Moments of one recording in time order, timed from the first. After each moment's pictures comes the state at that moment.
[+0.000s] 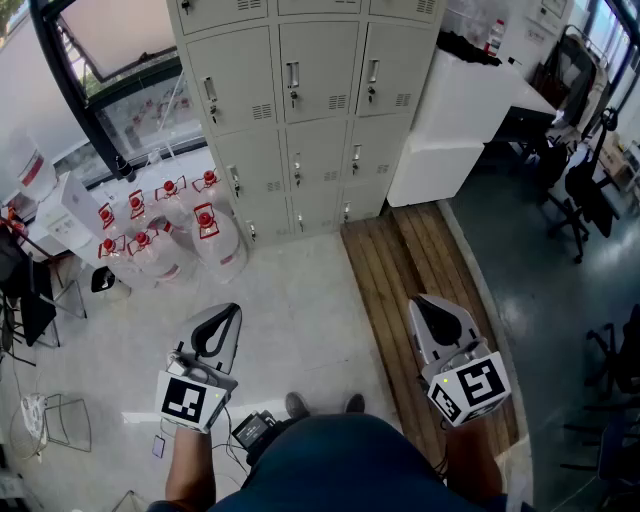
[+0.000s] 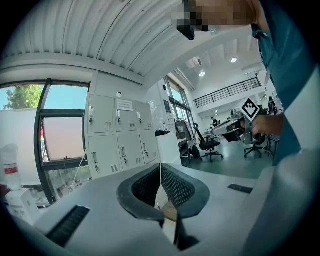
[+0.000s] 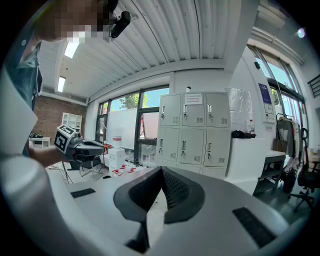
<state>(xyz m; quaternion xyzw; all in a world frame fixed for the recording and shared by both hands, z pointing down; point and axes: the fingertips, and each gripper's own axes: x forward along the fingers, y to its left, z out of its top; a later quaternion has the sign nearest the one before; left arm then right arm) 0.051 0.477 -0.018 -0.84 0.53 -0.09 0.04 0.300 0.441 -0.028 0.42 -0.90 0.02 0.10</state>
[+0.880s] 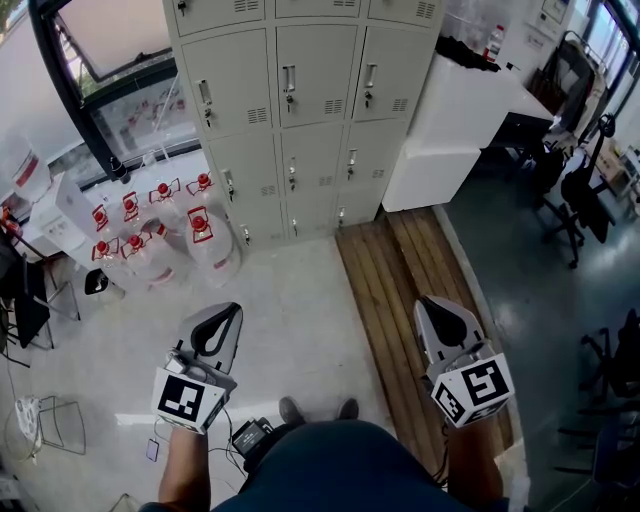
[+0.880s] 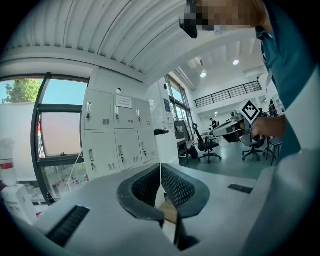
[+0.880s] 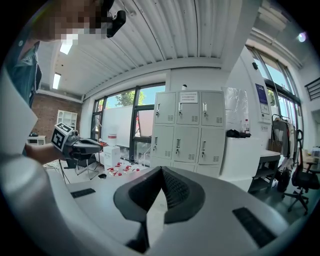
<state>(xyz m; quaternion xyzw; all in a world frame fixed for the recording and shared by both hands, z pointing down) 0.061 0.449 -0.019 -0.85 0.52 -0.09 0.03 0.319 0.415 -0.029 0.44 -0.89 0.02 0.11</state>
